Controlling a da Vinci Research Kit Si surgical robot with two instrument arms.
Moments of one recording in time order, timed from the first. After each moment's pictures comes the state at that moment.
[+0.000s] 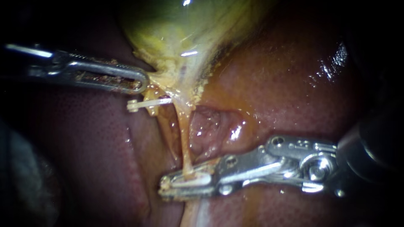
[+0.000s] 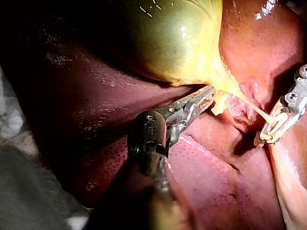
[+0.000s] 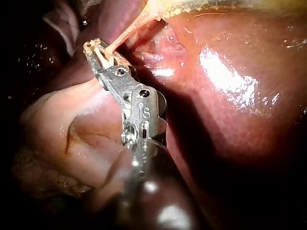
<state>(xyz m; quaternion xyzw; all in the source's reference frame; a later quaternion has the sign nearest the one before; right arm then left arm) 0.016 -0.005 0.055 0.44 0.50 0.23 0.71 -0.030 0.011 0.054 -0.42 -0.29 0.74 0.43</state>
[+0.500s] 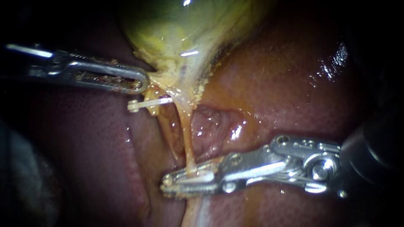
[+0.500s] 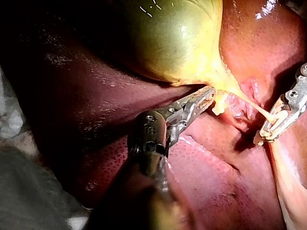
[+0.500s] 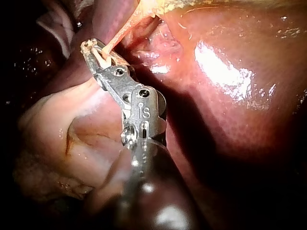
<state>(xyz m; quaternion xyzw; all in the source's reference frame) 0.015 -0.005 0.056 0.44 0.49 0.25 0.71 -0.030 0.011 0.054 -0.42 -0.29 0.74 0.43</state>
